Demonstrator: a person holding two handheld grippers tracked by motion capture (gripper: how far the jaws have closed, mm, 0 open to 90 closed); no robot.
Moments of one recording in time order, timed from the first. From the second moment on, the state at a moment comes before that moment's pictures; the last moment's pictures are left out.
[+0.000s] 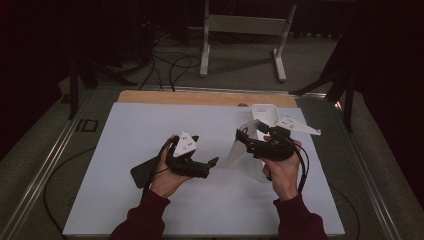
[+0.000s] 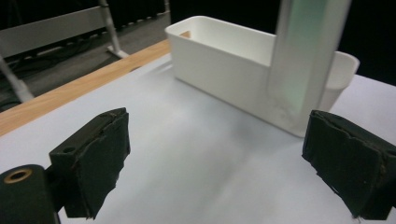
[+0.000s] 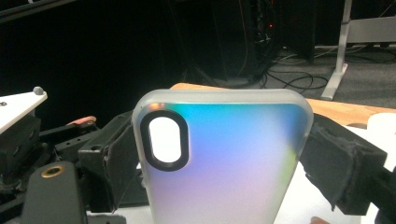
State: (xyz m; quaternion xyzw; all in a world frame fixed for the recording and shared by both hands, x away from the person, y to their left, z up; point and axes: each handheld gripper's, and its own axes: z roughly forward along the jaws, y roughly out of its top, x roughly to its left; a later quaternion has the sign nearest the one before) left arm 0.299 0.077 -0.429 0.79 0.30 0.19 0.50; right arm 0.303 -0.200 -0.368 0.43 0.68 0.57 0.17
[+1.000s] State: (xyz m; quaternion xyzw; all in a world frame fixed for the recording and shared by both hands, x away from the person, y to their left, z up) left arm 0.280 0.158 -0.452 0.77 0.35 0.25 0.47; right arm 0.316 -0.202 -0.358 0.43 0.68 0.56 0.20
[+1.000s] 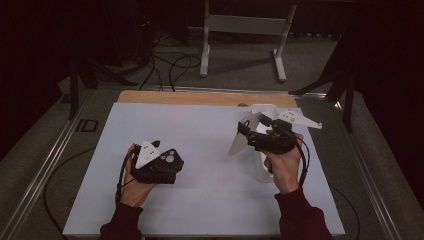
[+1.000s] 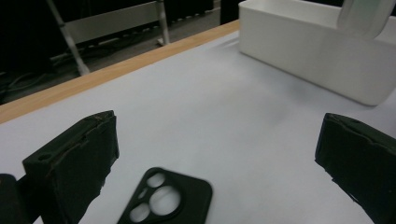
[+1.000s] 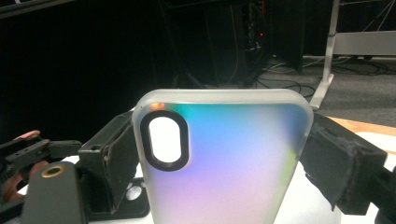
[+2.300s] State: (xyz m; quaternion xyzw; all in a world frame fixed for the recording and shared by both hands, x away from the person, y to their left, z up) left arm 0.262 0.215 -0.479 0.75 0.38 0.27 0.47; right arm 0.343 -0.213 -0.348 0.44 0.66 0.55 0.25
